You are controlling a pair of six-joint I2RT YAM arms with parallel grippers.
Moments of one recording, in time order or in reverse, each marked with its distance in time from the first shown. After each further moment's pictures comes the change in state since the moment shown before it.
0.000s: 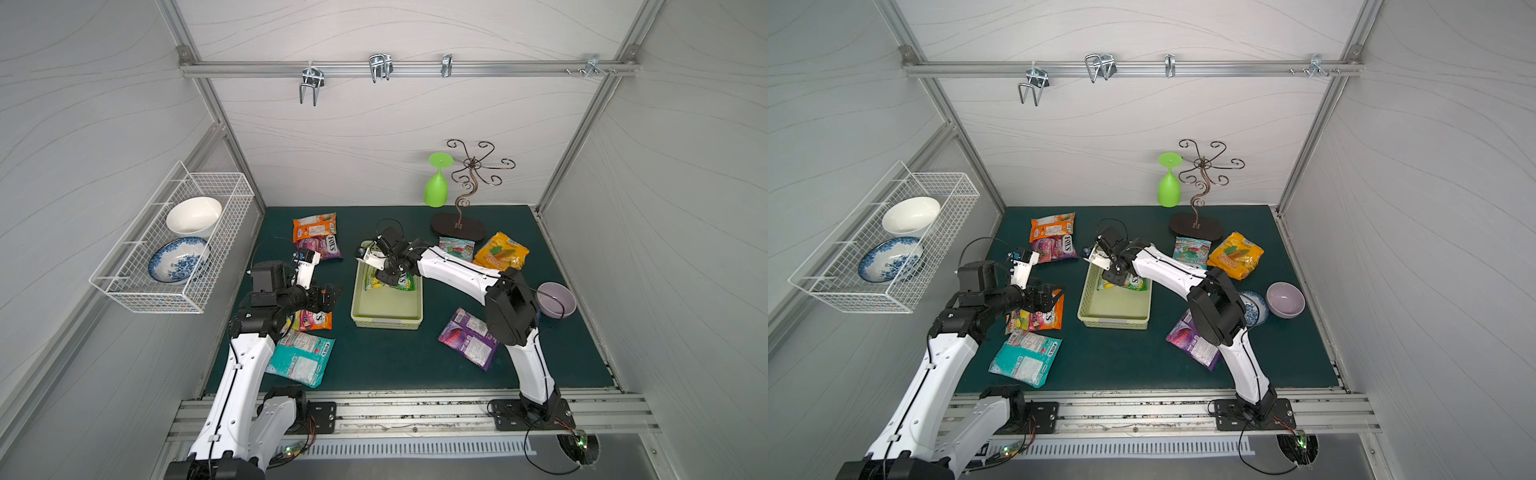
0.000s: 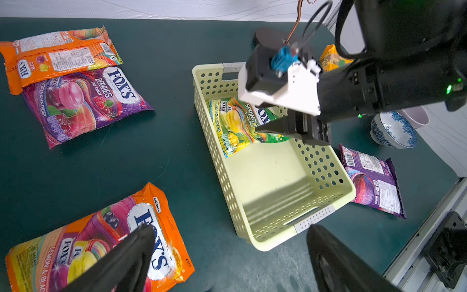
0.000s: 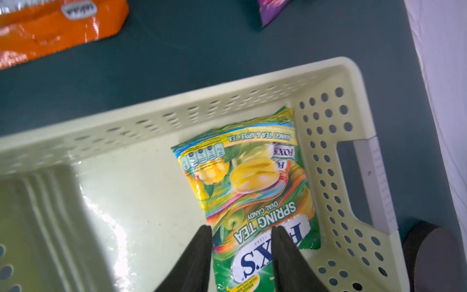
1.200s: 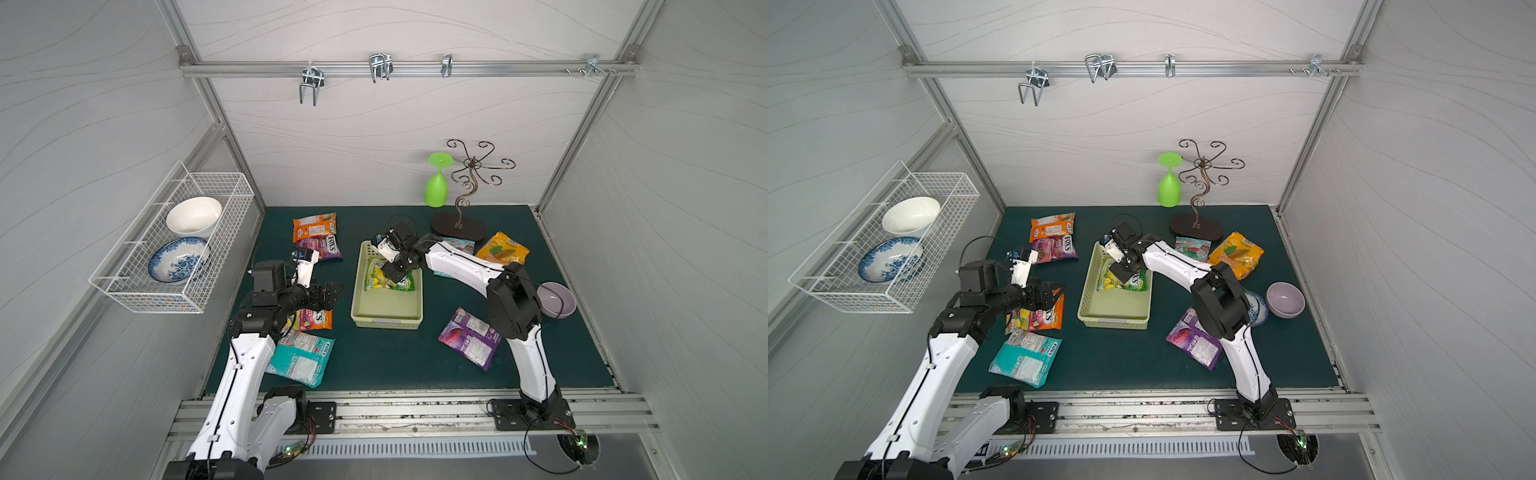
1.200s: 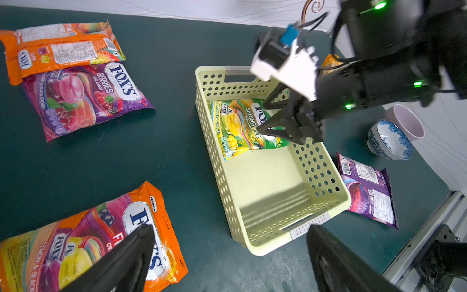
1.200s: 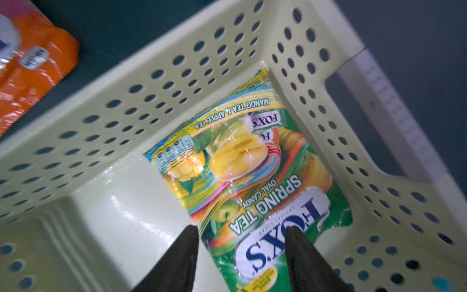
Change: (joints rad) left arm -0.020 0.000 0.005 0.010 -0.032 -0.085; right arm -0.063 -0.042 -0.081 0.002 -0.092 0.250
